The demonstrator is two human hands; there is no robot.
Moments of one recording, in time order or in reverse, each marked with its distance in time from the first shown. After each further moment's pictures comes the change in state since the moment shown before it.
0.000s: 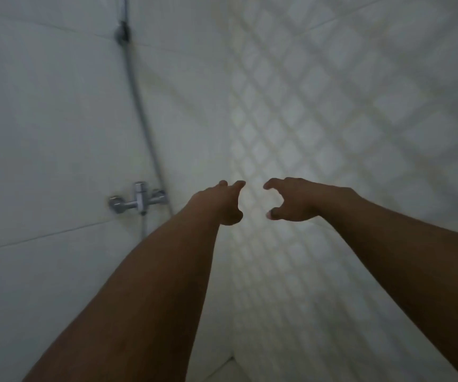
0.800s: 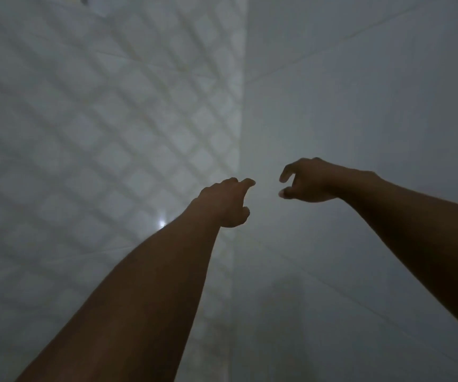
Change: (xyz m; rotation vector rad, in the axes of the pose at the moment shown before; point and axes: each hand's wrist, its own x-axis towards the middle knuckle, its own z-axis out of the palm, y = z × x) left_hand -0.362 0.469 -0.095 -0.472 0.143 1.554; right_hand -0.650 0.012 -0.146 -0.305 0.250 1.436
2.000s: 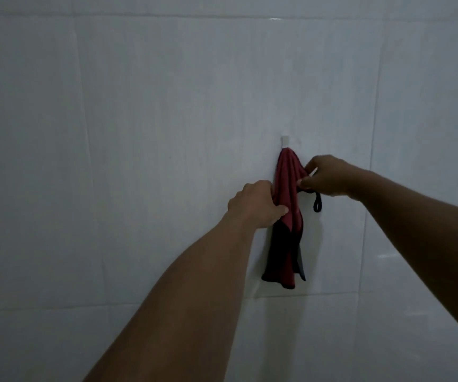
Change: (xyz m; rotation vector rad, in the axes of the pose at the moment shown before) left_hand -0.078 0.494 -0.027 -0.817 -0.181 0.862; right_hand -0.431 0.177 -0.130 -0.080 0.413 1.197
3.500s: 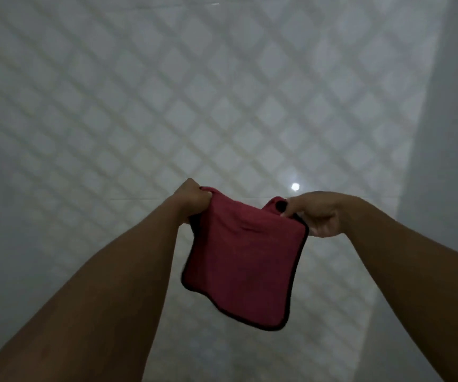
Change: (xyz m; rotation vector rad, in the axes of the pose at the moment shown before) left_hand -0.642 -0.176 -0.331 0.312 0.981 -1.693; right_hand -0.333 -0.535 0.295 0.634 -2.007 -0.741
